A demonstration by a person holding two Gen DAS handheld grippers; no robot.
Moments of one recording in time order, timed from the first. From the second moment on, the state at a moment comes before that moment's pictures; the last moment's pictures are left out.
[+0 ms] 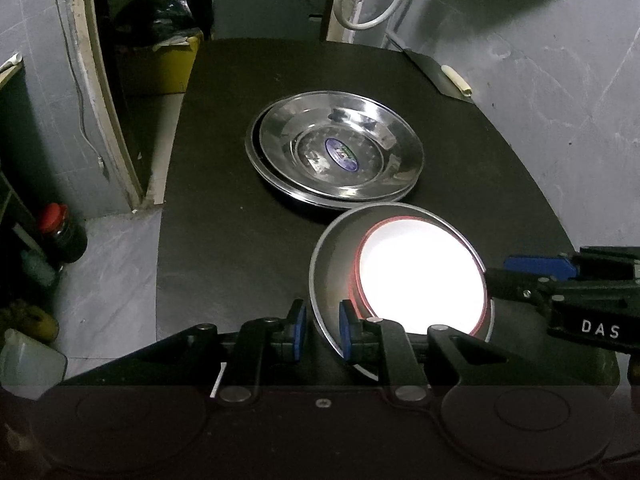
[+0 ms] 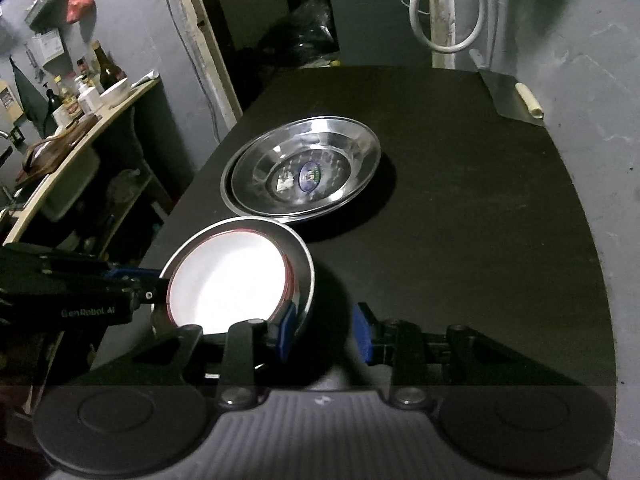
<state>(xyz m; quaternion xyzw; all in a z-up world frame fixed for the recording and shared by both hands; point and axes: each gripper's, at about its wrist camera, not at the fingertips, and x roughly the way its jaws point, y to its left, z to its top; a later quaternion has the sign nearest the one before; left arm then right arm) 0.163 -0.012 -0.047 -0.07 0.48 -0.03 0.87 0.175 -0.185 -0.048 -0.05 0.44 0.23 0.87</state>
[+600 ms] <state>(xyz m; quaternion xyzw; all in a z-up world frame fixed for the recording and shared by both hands) 0.160 -0.018 -0.048 -0.07 0.49 -0.01 0.87 0.200 -0.179 -0.050 -0.01 0.50 0.23 0.83</state>
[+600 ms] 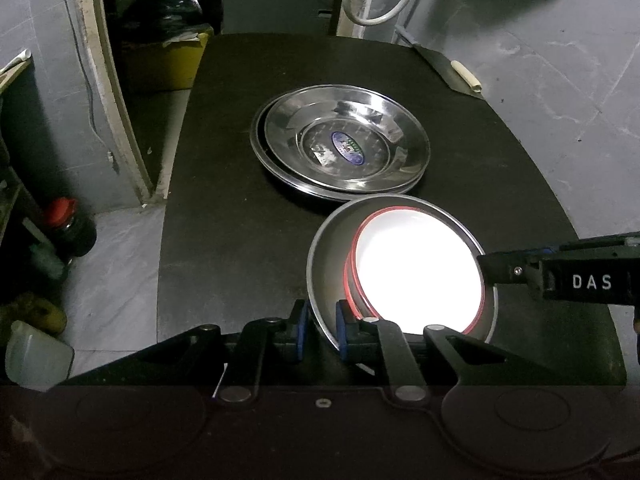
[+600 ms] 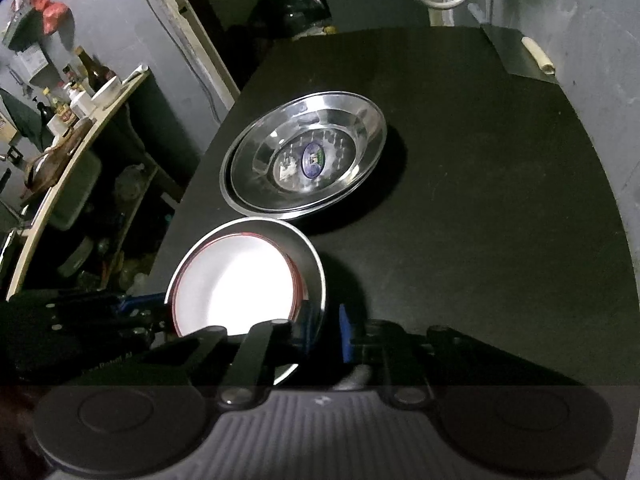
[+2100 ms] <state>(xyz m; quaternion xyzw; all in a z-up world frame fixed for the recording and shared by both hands) 0.299 0.006 -0.032 -0.10 0.43 0.05 0.90 0.333 -0.152 -0.032 -0.02 0.48 0.27 0.83</state>
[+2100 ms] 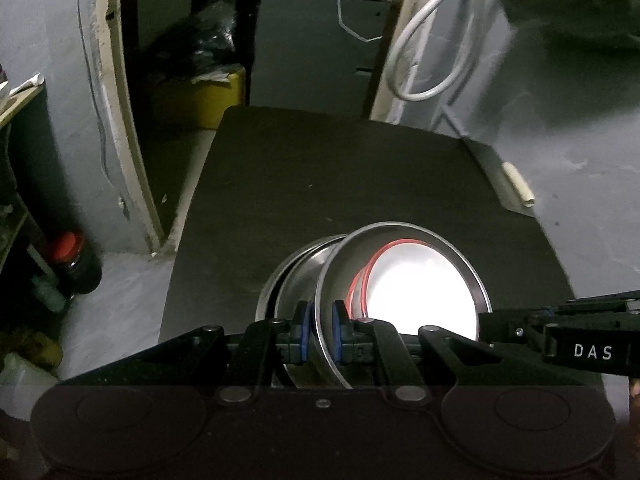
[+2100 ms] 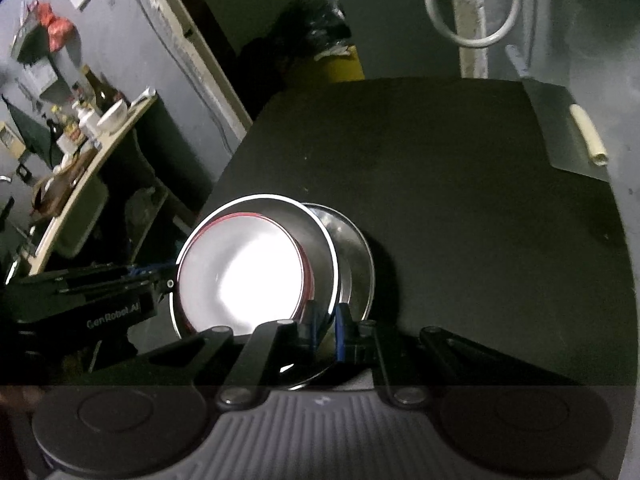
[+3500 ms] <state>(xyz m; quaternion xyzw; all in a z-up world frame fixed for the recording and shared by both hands) 0.276 0.021 -0.015 -0.07 0.41 0.09 0.91 0.310 -0.148 -0.033 0.04 0.44 0.27 0.85</state>
